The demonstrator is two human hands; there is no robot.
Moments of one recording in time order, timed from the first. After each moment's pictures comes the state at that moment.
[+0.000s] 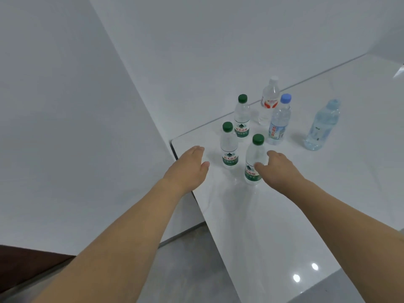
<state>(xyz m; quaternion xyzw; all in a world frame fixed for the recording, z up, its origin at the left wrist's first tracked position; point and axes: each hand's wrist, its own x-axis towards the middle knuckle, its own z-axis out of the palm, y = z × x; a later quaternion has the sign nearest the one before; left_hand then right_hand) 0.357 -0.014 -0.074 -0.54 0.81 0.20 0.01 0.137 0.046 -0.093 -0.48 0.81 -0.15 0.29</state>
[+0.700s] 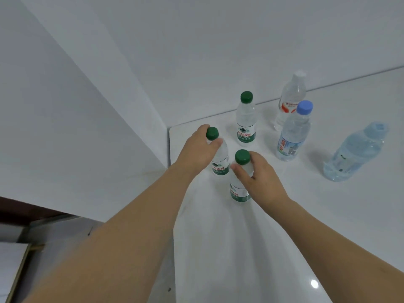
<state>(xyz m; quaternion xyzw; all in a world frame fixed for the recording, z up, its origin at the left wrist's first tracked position) 0.222 -0.102 -0.119 -0.69 0.61 0.33 -0.21 0.061 -0.042 -0.166 -0.60 0.62 -0.31 0.39</state>
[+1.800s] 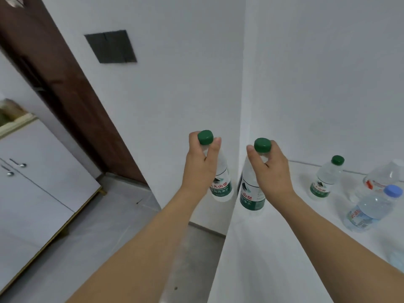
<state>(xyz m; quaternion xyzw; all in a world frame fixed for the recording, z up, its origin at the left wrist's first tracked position) 0.351 0.084 0.019 -0.67 0.43 0.13 -0.60 0.210 0.013 0.007 -0.68 0.40 -0.45 0.42</state>
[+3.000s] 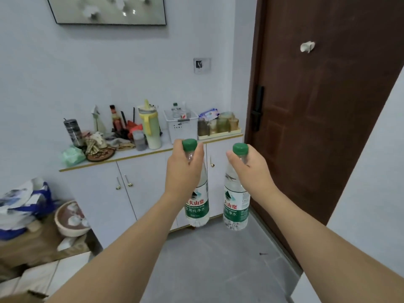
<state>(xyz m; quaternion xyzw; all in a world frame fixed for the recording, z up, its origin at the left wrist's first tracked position) 0.857 0.511 0.121 -0.78 0.11 -0.25 -0.57 0.837 0.347 0.113 -0.80 -0.04 -0.24 0.54</state>
